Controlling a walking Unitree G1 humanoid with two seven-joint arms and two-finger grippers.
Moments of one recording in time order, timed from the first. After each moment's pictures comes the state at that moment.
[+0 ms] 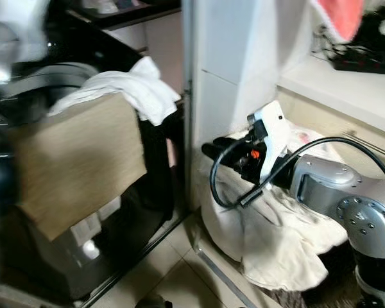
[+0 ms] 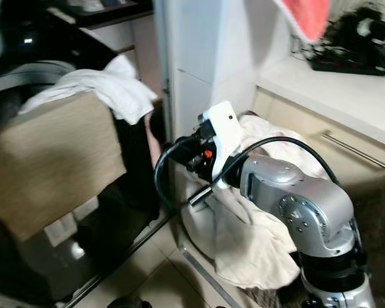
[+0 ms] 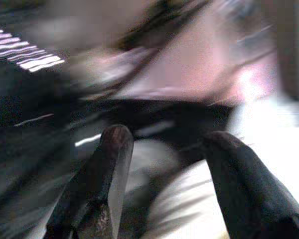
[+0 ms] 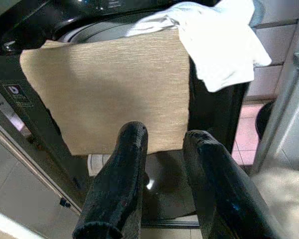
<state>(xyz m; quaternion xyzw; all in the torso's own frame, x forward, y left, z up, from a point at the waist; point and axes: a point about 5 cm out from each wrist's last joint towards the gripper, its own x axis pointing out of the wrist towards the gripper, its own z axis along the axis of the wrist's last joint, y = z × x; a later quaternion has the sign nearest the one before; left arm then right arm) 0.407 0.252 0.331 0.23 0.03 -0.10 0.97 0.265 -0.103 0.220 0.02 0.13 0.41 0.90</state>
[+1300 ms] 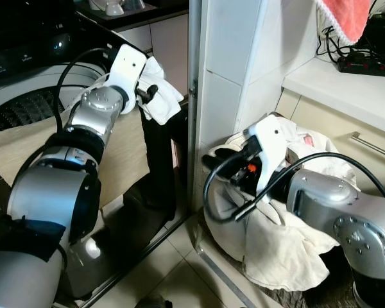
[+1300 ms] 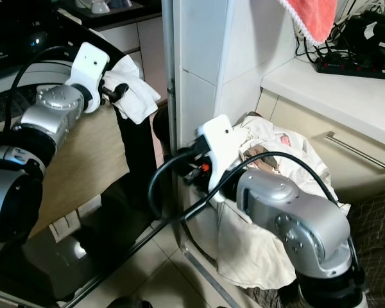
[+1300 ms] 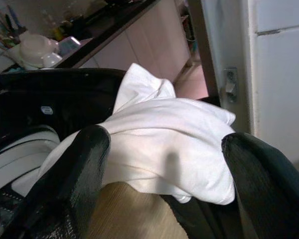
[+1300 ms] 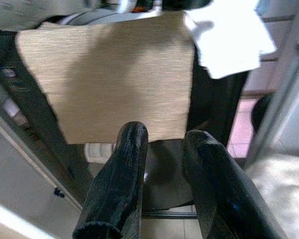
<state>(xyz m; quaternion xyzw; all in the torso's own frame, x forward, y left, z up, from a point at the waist) 0.421 0.175 0.225 0.20 0.06 -0.11 0.97 0.246 -0.097 0.209 -0.01 0.14 0.41 0.90</state>
